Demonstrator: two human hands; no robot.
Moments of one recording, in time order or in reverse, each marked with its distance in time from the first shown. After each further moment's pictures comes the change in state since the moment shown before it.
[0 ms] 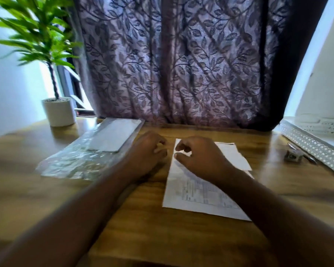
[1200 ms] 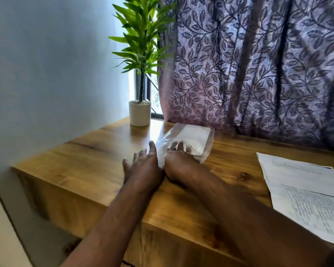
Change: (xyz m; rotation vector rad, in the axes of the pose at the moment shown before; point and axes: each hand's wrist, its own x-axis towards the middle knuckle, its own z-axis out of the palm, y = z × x) left_hand -0.104 -0.169 -0.102 0.266 -0.009 -0.623; right_hand 0.100 -0.228 0.184 -0.275 -0.457 0.168
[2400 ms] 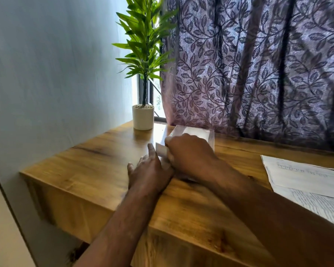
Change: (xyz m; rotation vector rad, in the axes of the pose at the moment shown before) left_hand 0.004 -0.001 0.001 -0.132 0.077 -0.055; right_hand -0.059 0.007 -0.056 -0.194 0.489 -0.487
